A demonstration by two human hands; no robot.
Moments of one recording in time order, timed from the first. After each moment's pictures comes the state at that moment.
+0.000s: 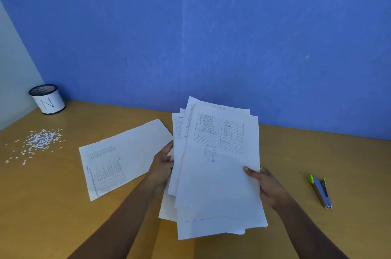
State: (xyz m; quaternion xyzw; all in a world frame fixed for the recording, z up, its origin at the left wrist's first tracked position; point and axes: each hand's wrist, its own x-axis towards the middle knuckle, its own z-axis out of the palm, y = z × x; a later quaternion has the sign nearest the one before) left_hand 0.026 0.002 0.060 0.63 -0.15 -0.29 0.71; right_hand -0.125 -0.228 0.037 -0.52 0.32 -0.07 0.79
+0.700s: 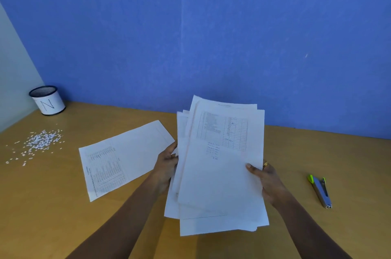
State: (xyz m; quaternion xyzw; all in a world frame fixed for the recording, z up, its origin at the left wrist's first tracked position) left_hand 0.022 -0.008 0.065 0.61 -0.11 -0.31 0.72; right_hand -0.120 -0.235 0.032 -0.54 0.32 -0.16 0.76
